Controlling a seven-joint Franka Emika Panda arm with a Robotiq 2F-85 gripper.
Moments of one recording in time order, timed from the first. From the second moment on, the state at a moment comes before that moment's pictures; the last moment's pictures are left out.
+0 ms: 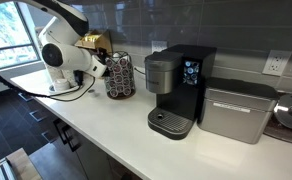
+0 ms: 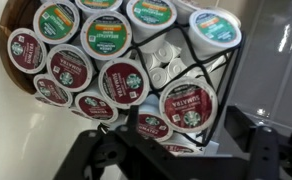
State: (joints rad) arm 0.35 -0.22 -0.27 -2.38 2.23 2.82 -1.07
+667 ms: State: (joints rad) arm 0.34 -0.34 -0.26 -2.45 2.04 2.91 -1.10
